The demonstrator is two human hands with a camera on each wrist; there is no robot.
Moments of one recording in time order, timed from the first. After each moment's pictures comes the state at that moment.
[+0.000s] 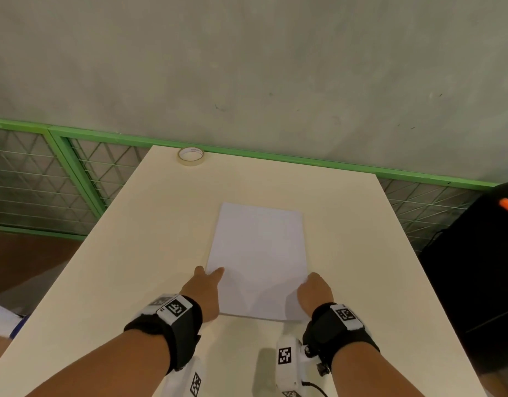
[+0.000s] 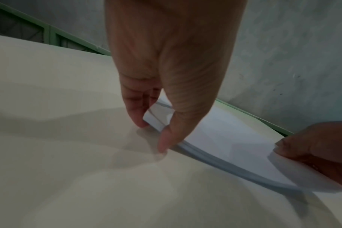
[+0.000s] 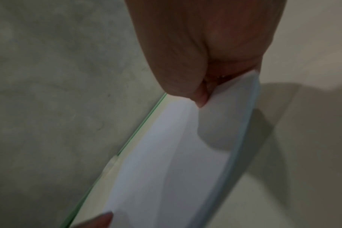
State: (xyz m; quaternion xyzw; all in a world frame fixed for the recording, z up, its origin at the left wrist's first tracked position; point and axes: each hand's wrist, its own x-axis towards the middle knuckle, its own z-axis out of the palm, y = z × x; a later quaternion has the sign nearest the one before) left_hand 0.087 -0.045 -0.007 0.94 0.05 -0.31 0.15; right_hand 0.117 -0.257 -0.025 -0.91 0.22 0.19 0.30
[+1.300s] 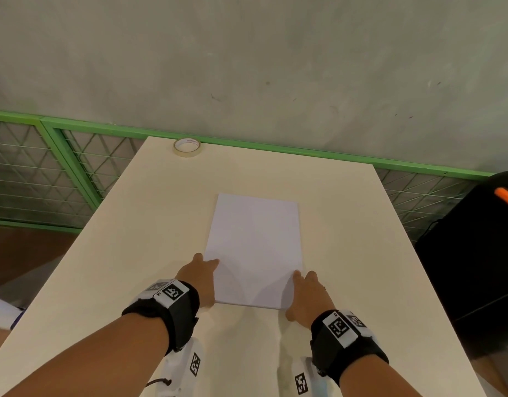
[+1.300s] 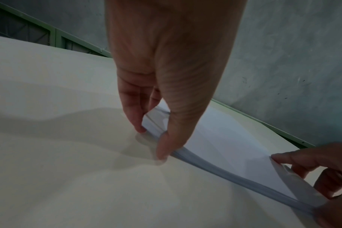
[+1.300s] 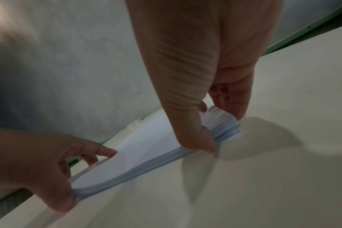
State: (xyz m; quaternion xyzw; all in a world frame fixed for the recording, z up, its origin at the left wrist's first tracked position) left_hand 0.091 -0.040 -0.009 0.95 0.04 -0.28 0.11; right_hand 0.083 -0.255 -0.008 -0.96 0.01 0.27 0.08
